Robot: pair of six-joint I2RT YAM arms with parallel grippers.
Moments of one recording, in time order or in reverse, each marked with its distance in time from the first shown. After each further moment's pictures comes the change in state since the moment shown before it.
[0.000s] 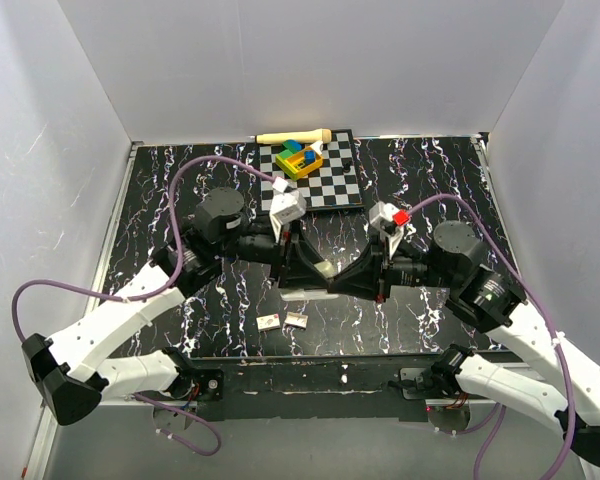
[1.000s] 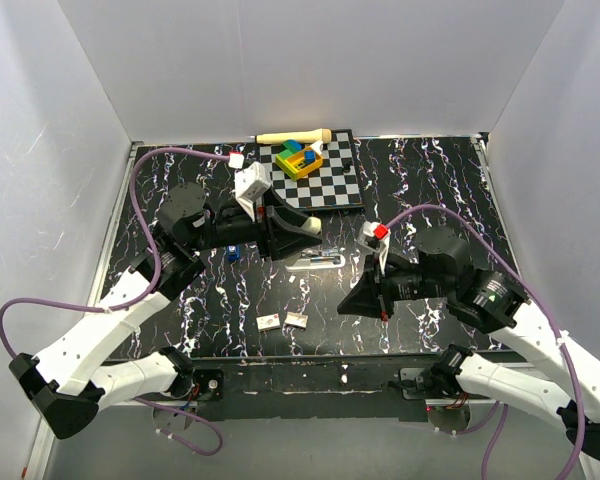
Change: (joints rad) left arm 0.081 -0.075 0.016 0.197 -0.162 -0.004; right arm 0.053 -0.009 0.010 -0.332 0.034 -0.028
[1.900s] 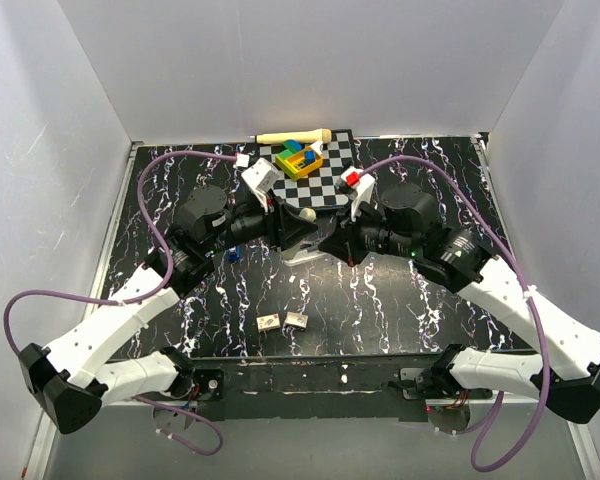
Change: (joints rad) left arm 0.000 0.031 -0.066 -0.084 -0.319 -0.019; right arm 0.000 0.314 0.322 -0.006 0.401 -0.064
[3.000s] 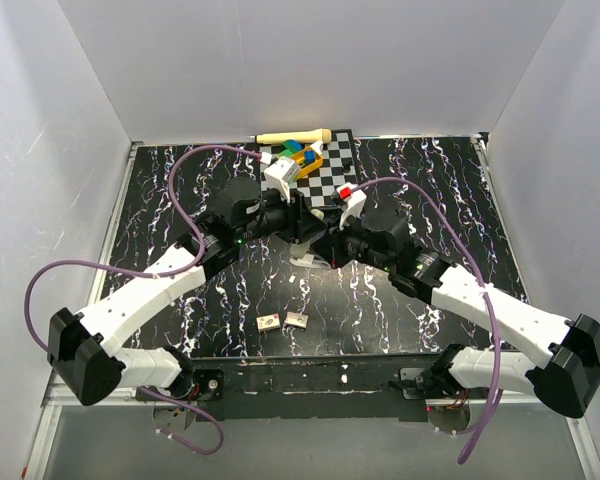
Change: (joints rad) left arm 0.000 0.176 0.030 -0.049 -0.121 -0.083; right arm -0.006 0.049 -0.331 0.451 0.147 0.095
